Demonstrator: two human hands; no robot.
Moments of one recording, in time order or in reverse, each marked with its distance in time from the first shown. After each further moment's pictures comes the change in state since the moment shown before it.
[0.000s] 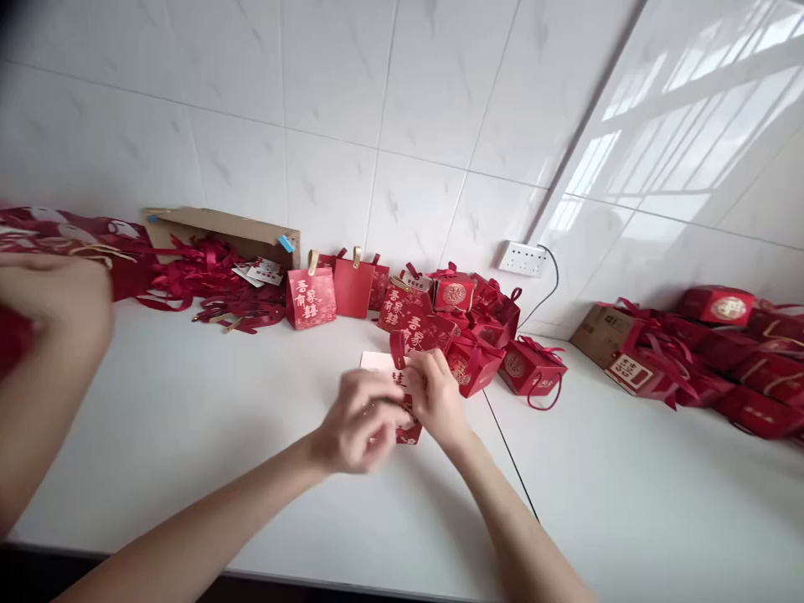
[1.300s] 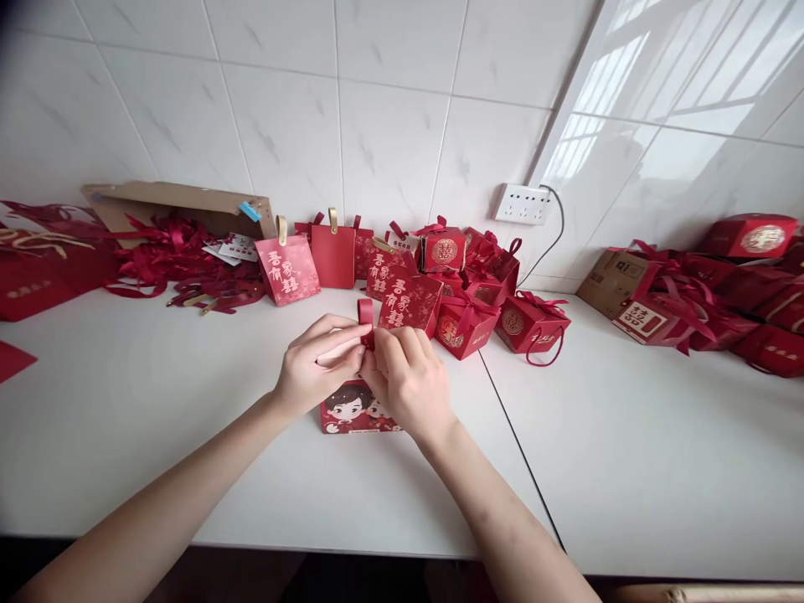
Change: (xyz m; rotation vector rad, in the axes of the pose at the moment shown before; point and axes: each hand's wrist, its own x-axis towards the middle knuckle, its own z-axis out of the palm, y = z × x) left_hand 0.007 -0.029 0.001 -0.113 -0.055 -0.266; right_hand -0.009 -0.024 -0.004 -0.297 0.127 -0.216
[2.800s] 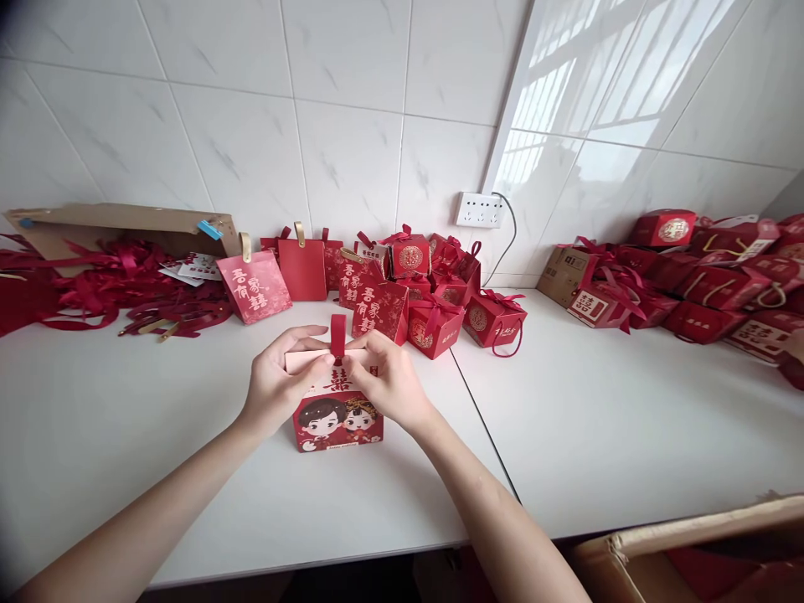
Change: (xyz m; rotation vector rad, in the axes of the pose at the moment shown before) left_hand 0.005 0.015 -0.004 -0.372 -0.025 -0.668; right_hand 0.007 0.009 -0.011 0.961 -0.324 0.636
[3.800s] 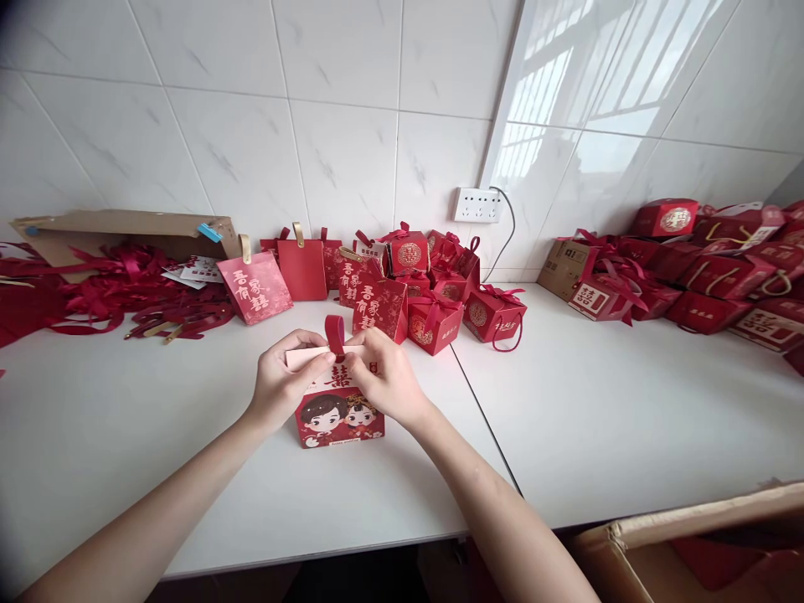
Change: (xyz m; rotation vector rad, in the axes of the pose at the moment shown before) left_hand 0.001 -0.005 0.003 -0.086 -0.014 -0.091; right_hand -0.001 0.002 0.002 -0.078 0.033 -0.036
